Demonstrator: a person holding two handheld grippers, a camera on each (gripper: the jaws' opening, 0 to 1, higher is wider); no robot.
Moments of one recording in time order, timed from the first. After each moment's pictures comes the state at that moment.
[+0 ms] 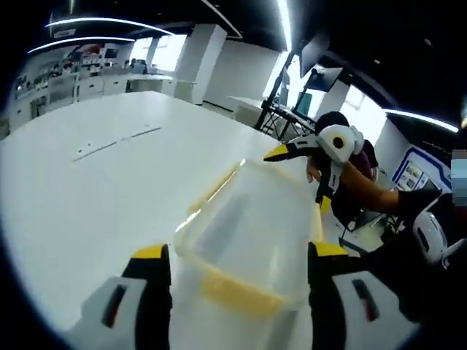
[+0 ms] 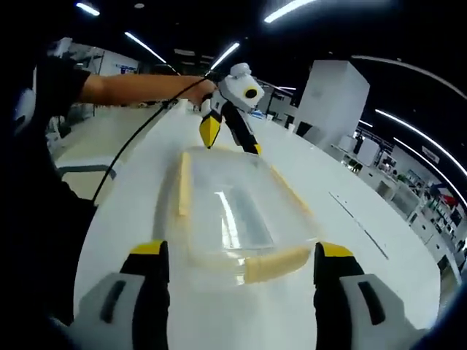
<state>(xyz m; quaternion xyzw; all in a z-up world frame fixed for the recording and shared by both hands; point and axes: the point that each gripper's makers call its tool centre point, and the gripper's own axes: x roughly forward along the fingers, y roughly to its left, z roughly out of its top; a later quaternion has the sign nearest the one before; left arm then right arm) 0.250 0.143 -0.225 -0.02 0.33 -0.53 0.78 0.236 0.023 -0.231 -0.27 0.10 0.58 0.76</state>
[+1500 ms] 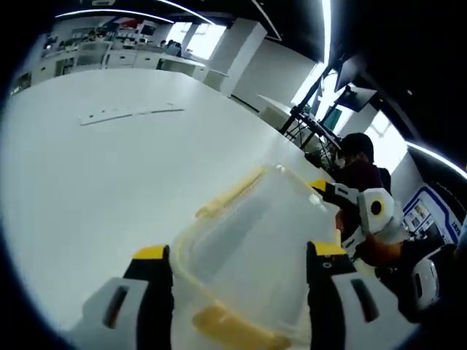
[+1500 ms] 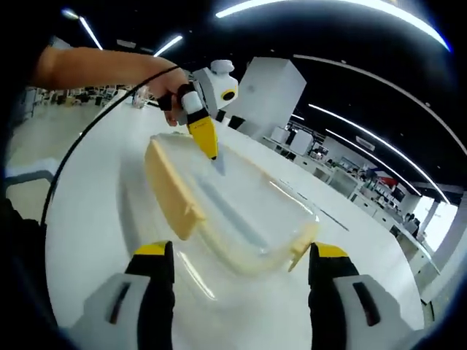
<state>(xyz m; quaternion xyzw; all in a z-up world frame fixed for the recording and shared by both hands) 0.286 0.135 -0.236 -0.08 0.39 -0.46 0.80 0.231 0.034 -0.249 -0.25 0.08 0.38 0.88</state>
